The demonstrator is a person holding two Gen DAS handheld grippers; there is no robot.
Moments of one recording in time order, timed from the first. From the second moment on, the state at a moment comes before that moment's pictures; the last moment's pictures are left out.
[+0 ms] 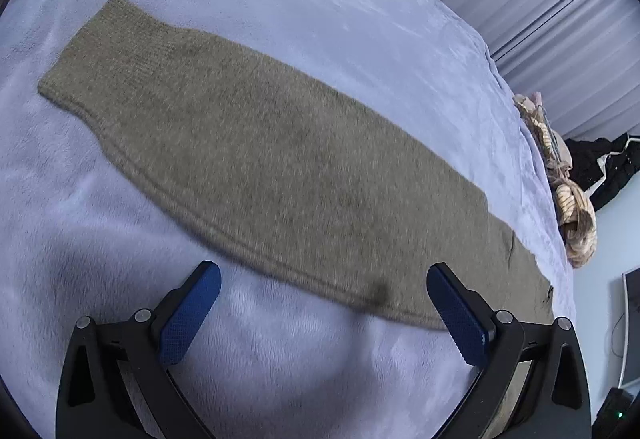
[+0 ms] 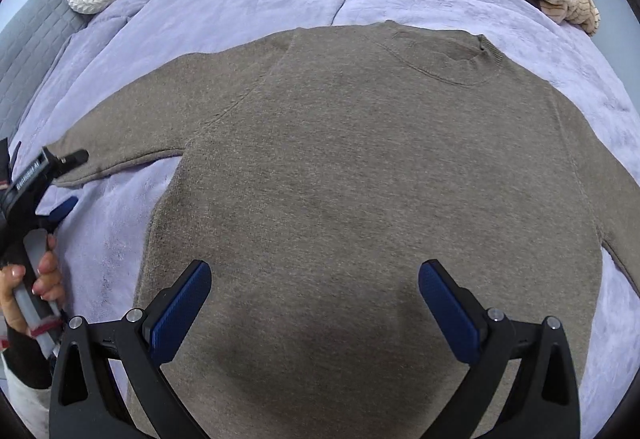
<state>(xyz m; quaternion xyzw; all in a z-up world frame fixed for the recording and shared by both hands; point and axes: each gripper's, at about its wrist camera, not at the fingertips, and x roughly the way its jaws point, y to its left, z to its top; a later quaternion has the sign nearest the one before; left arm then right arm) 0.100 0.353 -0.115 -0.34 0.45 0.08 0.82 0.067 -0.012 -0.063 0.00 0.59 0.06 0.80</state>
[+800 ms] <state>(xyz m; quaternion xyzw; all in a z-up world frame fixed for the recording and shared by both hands) 0.144 0.192 0.027 -0.12 0.29 -0.08 0.95 0.051 -0.067 -0.039 0.08 0.55 0.07 0.83</state>
